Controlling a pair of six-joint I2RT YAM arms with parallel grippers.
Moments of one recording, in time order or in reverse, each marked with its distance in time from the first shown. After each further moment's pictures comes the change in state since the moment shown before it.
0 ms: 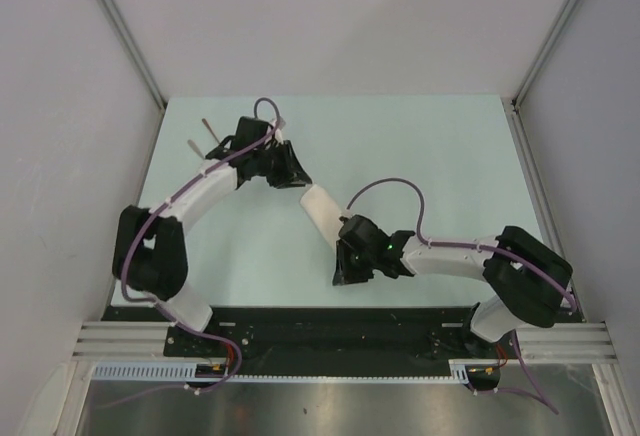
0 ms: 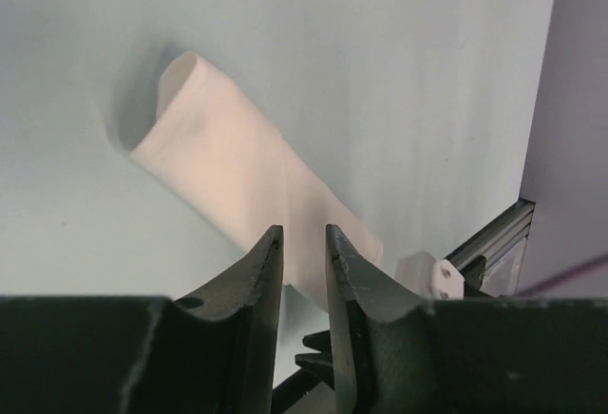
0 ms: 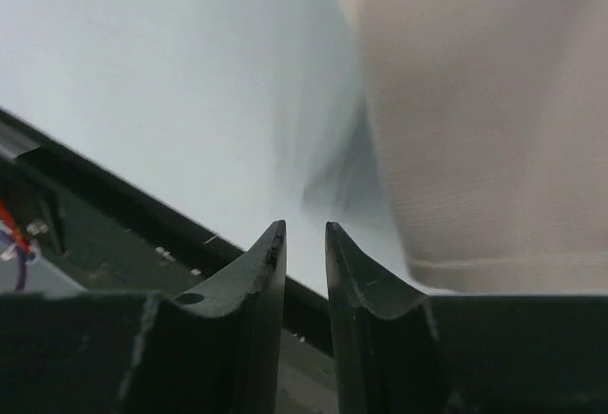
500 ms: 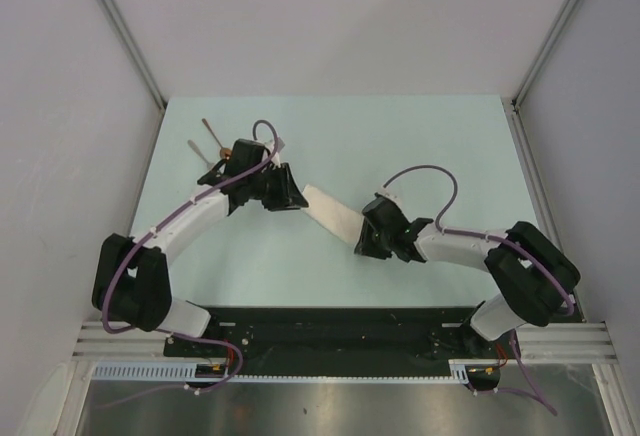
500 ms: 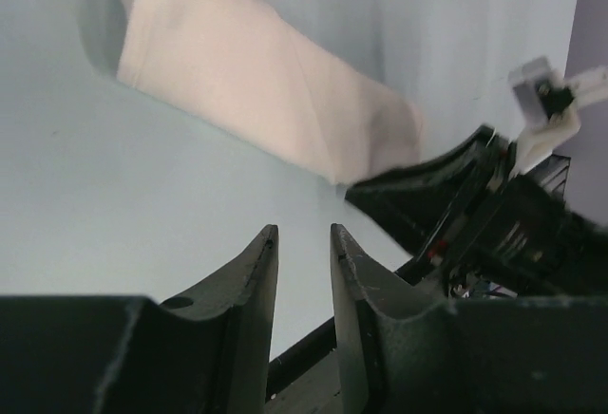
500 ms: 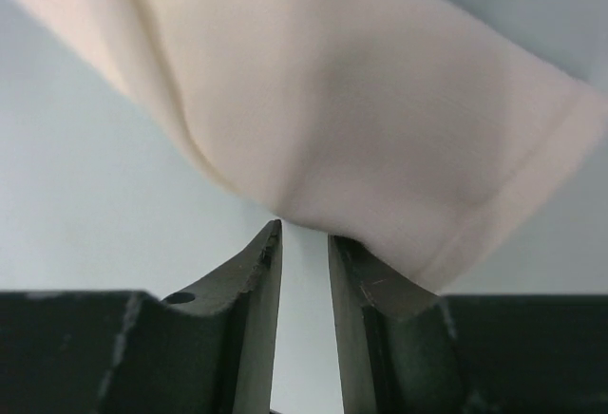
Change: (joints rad) left arm -0.040 -0.236 -0.253 0.030 -0.016 0.041; right arm -0.181 0.004 -0.058 0.056 0.191 0.060
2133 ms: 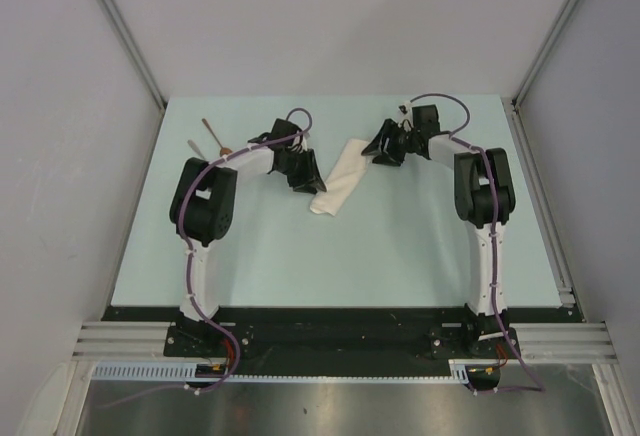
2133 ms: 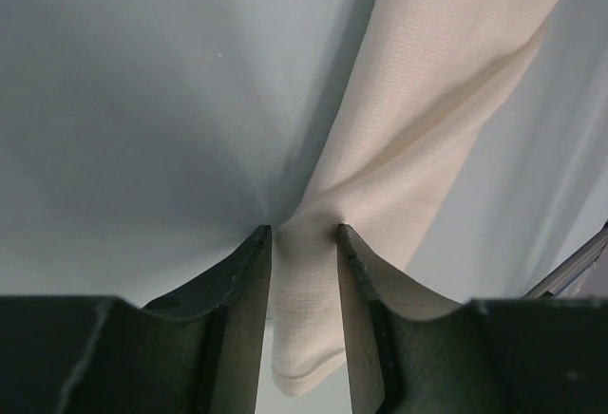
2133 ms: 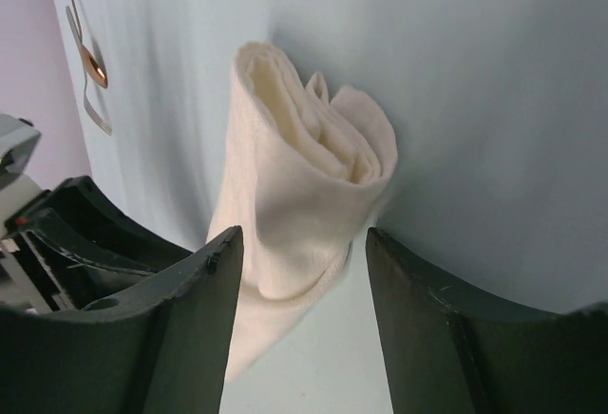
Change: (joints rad) left arm 0.014 0.707 0.525 -0.039 0.008 0.032; right arm -0.644 0.792 0.947 0.018 -0.737 -0.311
